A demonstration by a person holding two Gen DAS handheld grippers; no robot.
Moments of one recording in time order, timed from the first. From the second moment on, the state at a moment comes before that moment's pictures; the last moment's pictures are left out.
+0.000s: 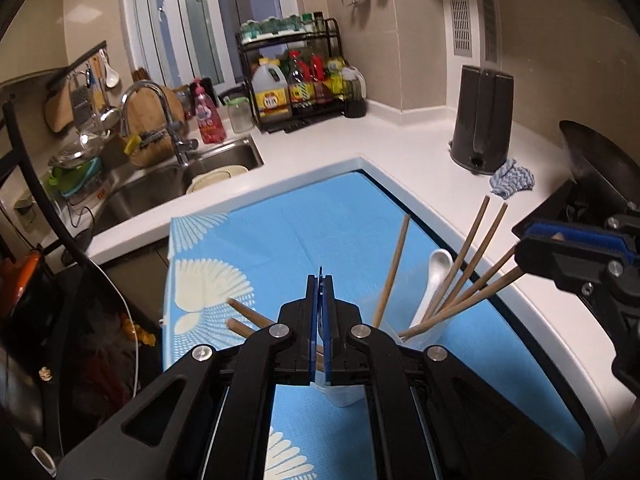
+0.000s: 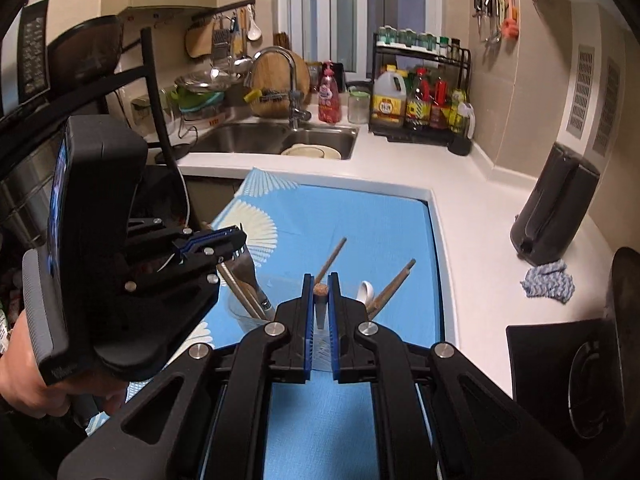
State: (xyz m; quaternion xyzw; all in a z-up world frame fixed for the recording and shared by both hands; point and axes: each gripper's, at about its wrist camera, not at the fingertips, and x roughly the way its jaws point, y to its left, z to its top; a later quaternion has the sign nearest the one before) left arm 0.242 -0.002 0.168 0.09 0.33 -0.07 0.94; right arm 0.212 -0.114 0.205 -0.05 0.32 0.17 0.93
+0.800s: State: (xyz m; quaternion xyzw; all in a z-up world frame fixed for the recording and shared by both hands) left arm 0.102 0.027 0.093 -0.06 0.23 0.02 0.97; right arm 0.107 -0.172 0.119 -0.01 0.19 0.05 0.98
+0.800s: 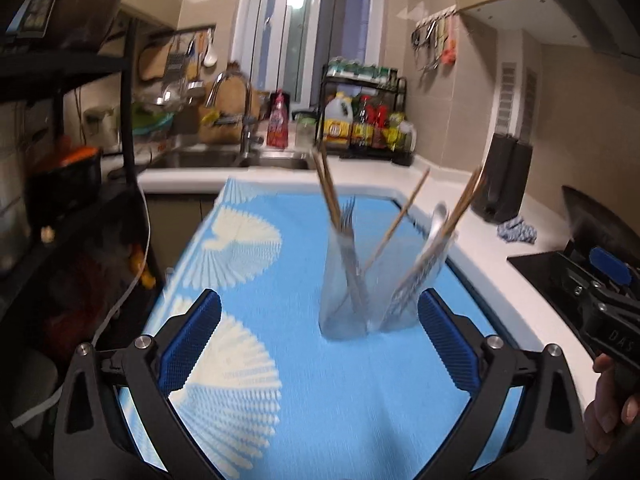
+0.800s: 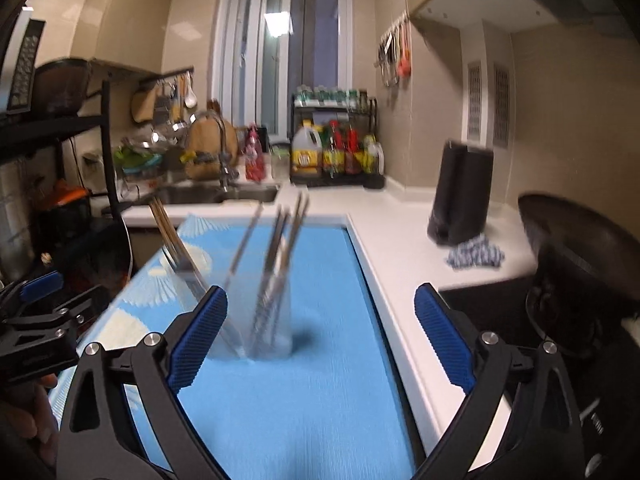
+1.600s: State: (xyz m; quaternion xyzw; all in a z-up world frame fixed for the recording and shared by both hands) left arm 0.102 0.024 0.040 -0.07 0.25 0.04 0.96; right arm 0.112 -0.168 0.062 -0.03 0.20 0.03 0.98
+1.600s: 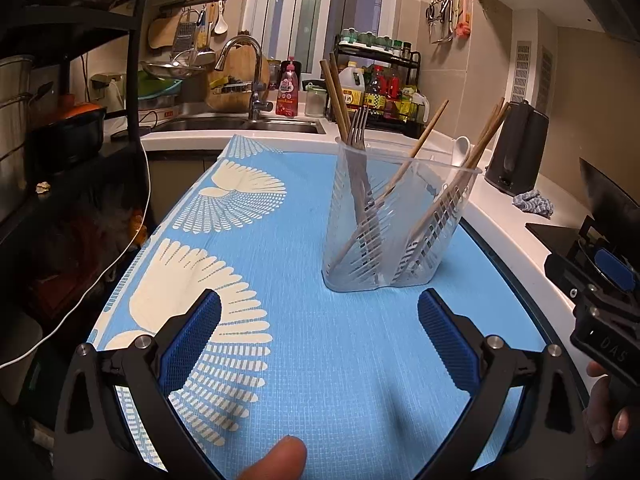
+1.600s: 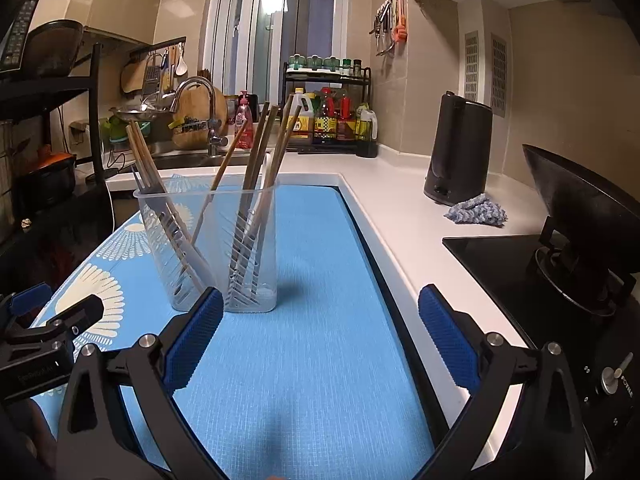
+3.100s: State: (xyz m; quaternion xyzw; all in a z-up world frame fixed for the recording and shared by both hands) left arm 0.099 0.020 0.039 -0.06 0.25 0.04 0.97; right arm 0.109 -0.165 0.064 -0.04 0.19 0.03 0.98
